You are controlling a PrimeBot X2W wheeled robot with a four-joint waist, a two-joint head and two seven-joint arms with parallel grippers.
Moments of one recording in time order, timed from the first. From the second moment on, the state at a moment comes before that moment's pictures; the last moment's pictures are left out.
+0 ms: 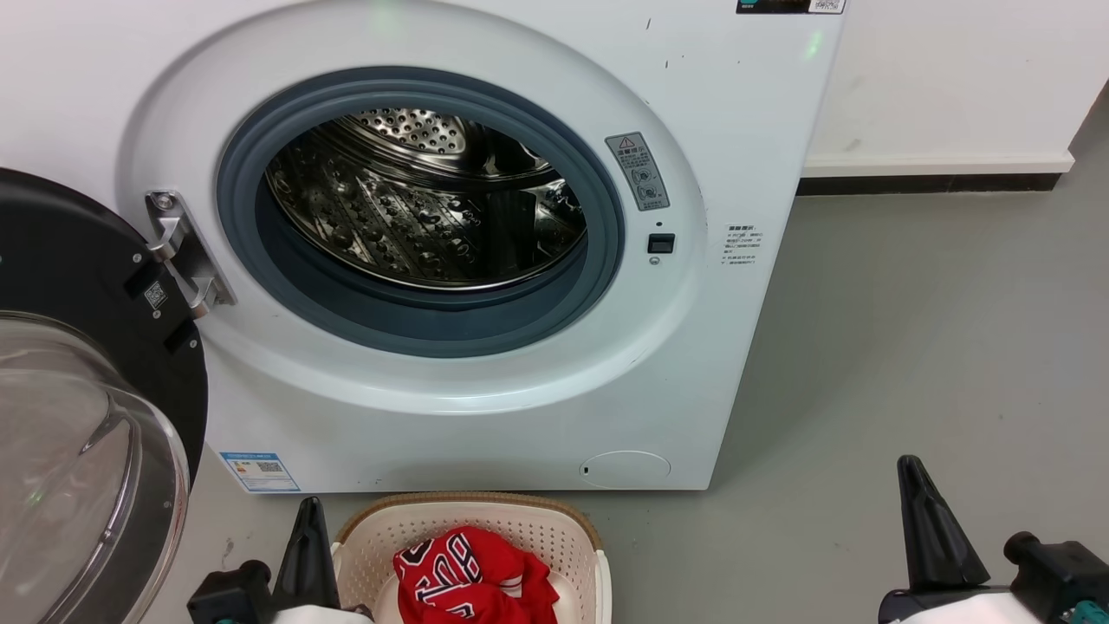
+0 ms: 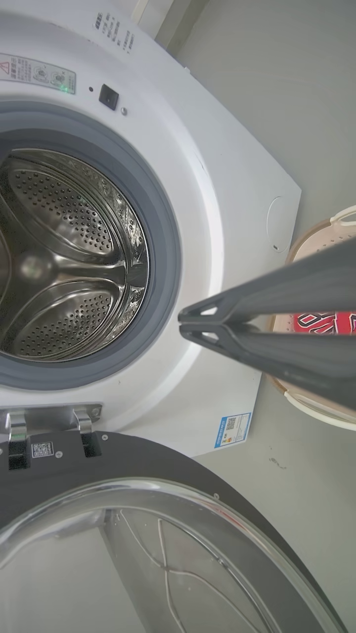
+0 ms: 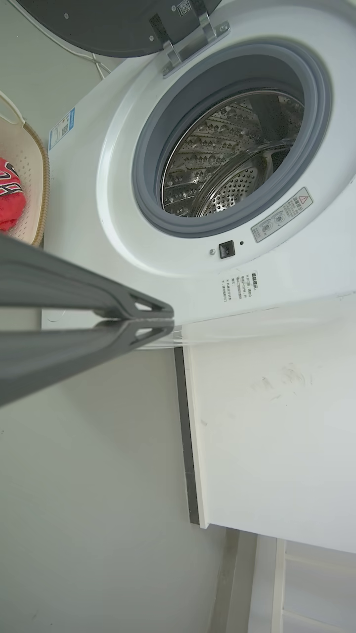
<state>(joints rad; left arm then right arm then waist) 0.11 0.05 -0.04 0.13 -0.25 0.11 -0.22 0.13 -0.05 -0.01 0.05 0.21 0.13 -0.23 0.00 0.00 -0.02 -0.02</state>
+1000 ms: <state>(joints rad) 0.03 0.06 0.00 0.17 -0.78 0.02 -0.11 0.04 -0.07 -0.02 0.12 0.77 0.13 -0.13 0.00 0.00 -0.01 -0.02</state>
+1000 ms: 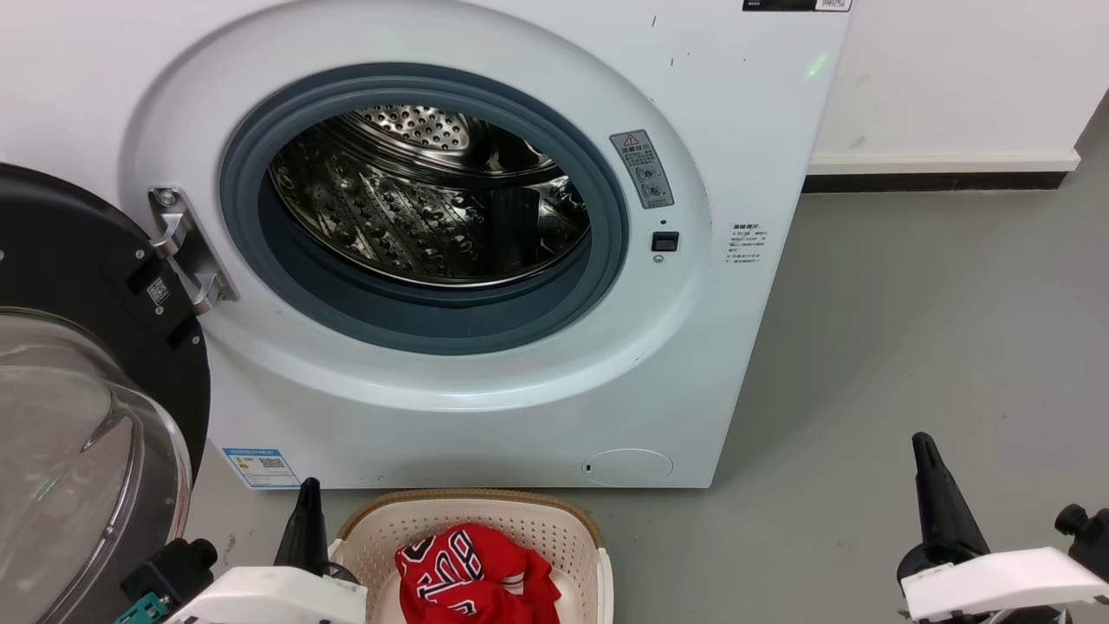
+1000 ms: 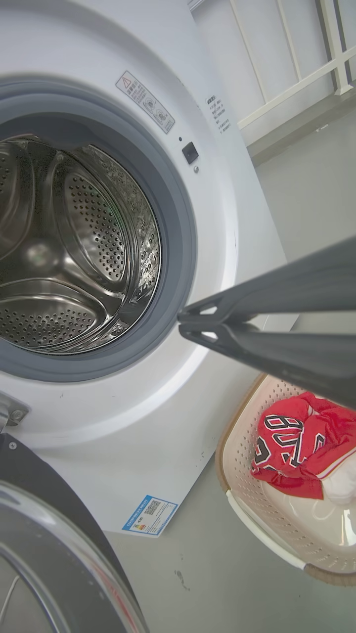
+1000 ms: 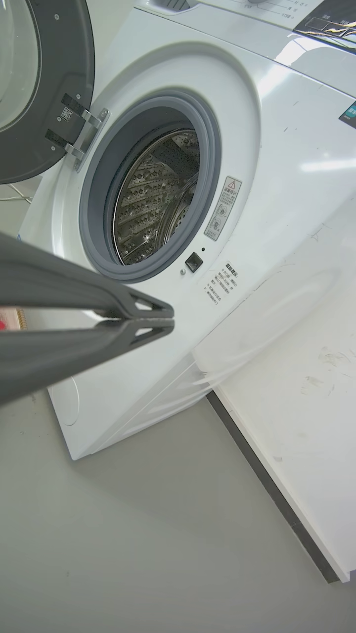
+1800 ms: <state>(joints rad) -0.01 0.06 0.03 0.20 -1.08 -0.04 -0.04 0.00 -0.08 -0.03 0.16 1.09 0.13 -0.06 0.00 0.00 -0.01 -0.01</state>
